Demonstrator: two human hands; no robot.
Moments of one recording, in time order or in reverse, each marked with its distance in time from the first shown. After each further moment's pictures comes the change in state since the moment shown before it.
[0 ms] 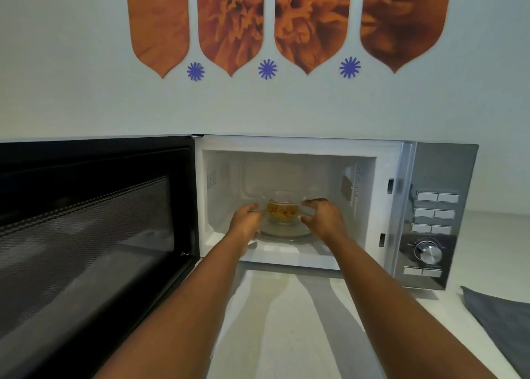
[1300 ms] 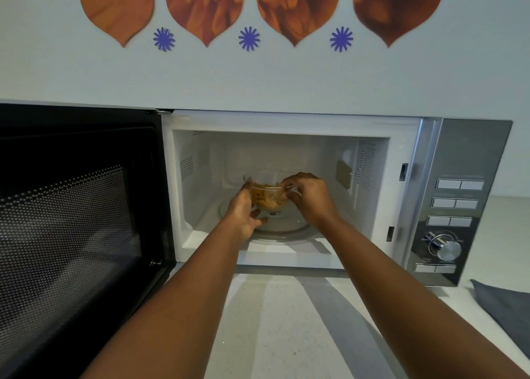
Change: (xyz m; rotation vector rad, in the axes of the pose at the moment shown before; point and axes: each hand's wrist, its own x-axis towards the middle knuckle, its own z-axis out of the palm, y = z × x) left_hand 0.058 -0.002 0.027 -0.523 -0.110 -0.183; right_hand 0.034 -0.011 0.011 -0.035 0.105 -0.283
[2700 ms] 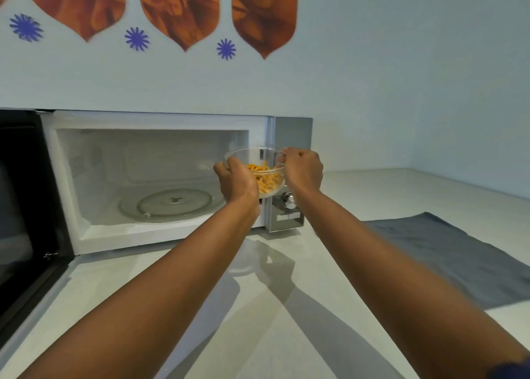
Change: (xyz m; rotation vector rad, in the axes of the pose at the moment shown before) left_hand -0.174 -0.044 0.145 0.055 0.042 0.249; right_hand -0.111 -0.026 -0.169 0.329 0.588 0.745
